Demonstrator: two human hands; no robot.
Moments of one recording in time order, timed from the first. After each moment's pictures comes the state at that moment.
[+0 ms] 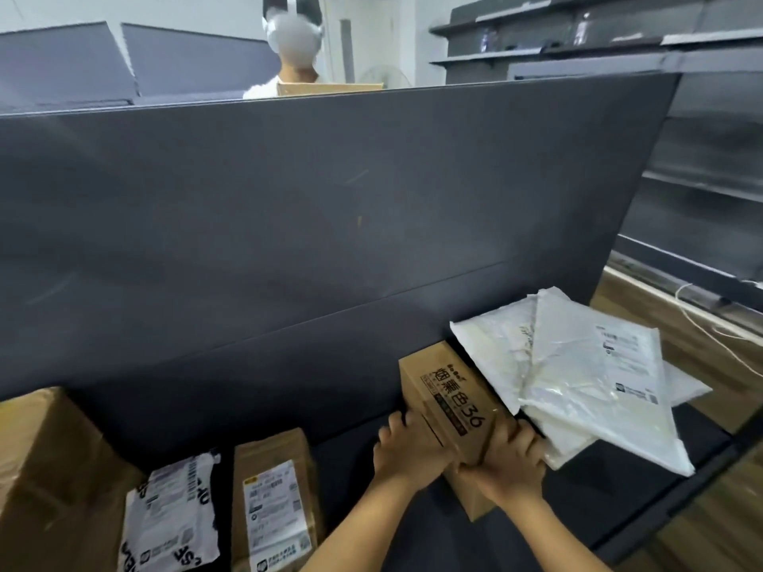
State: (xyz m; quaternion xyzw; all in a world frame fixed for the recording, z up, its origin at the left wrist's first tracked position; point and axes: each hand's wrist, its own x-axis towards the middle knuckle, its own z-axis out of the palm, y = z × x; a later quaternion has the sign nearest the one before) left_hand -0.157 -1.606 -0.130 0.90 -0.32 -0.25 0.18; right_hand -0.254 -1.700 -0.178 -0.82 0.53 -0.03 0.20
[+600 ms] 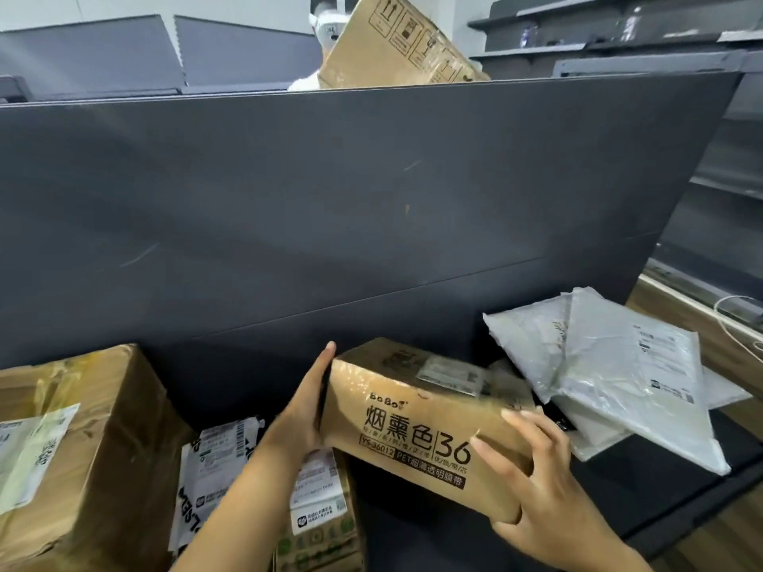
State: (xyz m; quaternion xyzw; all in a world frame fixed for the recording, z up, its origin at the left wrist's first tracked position) left_hand -0.076 -1.480 -0.061 0.62 0.03 -0.44 0.65; right_hand -0.312 -1.647 -0.129 -0.94 0.05 -0.33 0.00
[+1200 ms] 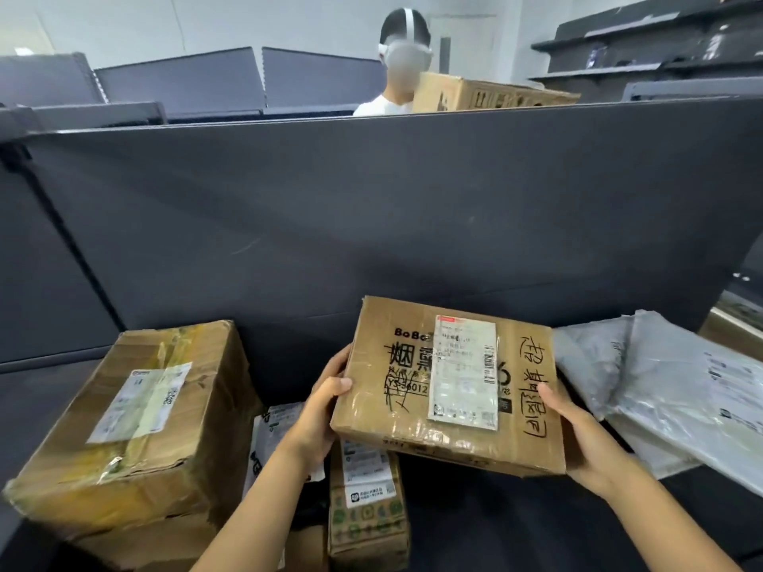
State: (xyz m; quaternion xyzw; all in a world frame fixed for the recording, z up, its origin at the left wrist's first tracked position) left_hand -0.083 -1.398 -0.070 0.56 -0.21 -0.30 0.74; right_hand -0.268 -1.636 -0.054 -0.54 0.19 -0.10 0.81
